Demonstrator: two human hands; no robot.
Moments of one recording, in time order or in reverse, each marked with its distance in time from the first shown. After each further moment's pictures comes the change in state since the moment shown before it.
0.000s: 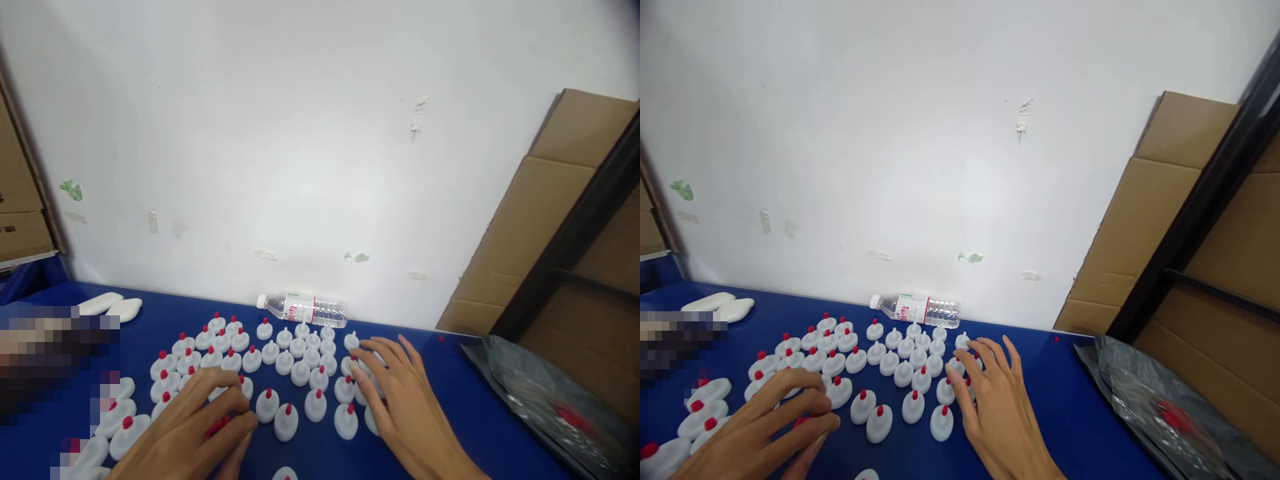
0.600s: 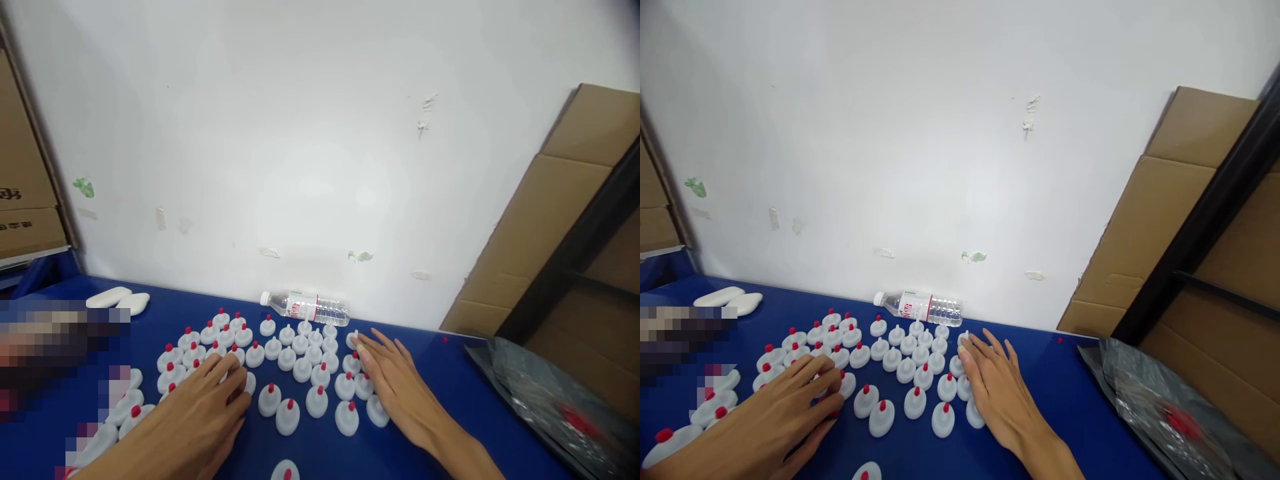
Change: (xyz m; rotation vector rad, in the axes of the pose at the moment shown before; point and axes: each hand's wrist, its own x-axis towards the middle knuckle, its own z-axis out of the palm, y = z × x) left_hand -0.027 -0.019 0.006 0.312 -0.408 -0.114; right_hand 0.014 0.027 0.009 0.202 -0.408 0.254
